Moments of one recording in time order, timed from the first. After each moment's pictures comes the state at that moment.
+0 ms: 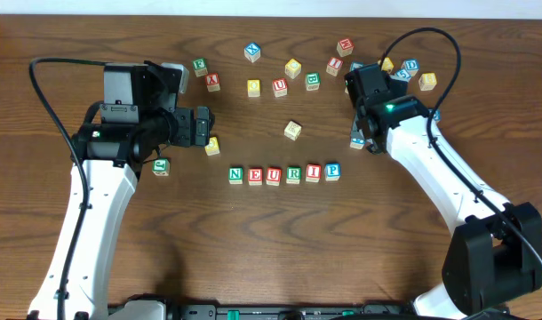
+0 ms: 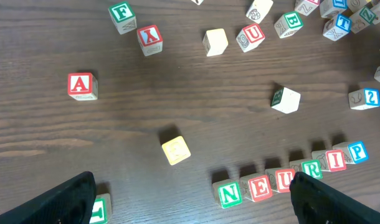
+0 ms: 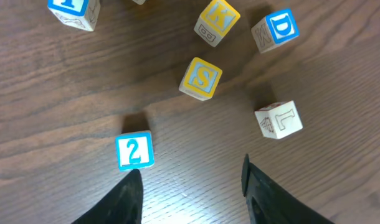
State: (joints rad) left arm -0.05 1.38 1.22 -0.76 0.26 0.03; right arm 0.34 1.73 1.32 -0.82 0.44 0.59
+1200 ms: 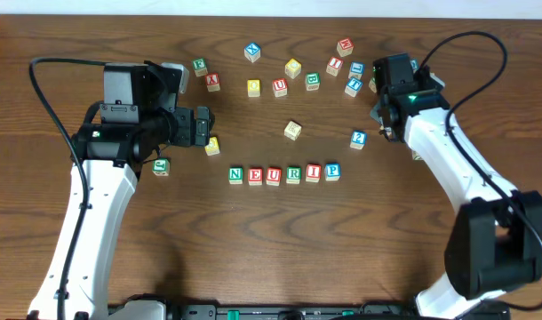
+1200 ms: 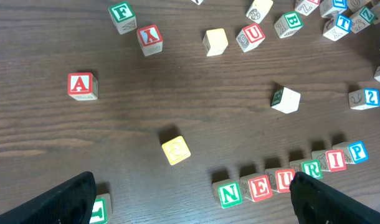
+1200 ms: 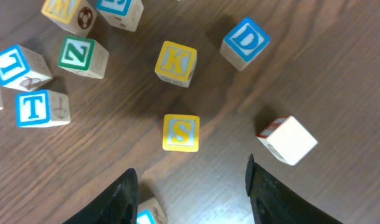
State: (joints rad) left arm -0.05 1.38 1.22 -0.76 0.26 0.03; right arm 0.21 1.80 1.32 -0.69 0.42 0.86
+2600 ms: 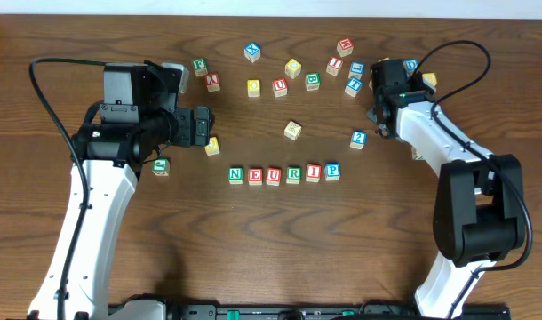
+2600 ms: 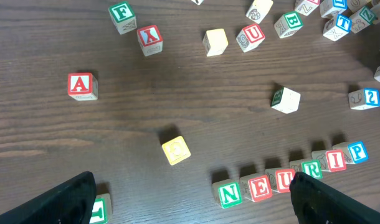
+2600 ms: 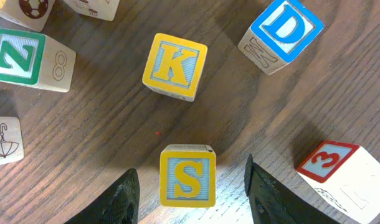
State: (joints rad) left arm -0.05 1.38 1.22 -0.76 0.26 0.03; right arm 0.17 1.97 1.32 -0.55 0.39 0.86
